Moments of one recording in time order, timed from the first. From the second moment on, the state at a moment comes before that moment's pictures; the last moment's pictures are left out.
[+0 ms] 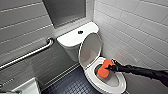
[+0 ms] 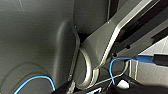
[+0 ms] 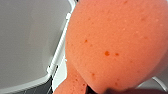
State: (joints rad) left arm 1.44 2.59 -1.84 0.14 0.03 -0.13; right arm -0.33 2.58 -1.94 0.00 -0.25 0.59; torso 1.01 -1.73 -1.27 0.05
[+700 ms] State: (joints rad) left arm 1.44 2.59 -1.84 0.13 0.03 -0.13; right arm -0.26 2.66 -2.10 0.00 -0.26 0.59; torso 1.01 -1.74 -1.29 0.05
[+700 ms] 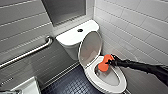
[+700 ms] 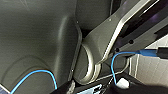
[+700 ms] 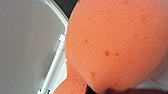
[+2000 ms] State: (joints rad) left arm 1.45 2.59 -1.84 0.13 0.03 -0.13; right arm -0.33 2.71 -2.22 0.02 -0.18 0.70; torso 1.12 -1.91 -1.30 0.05
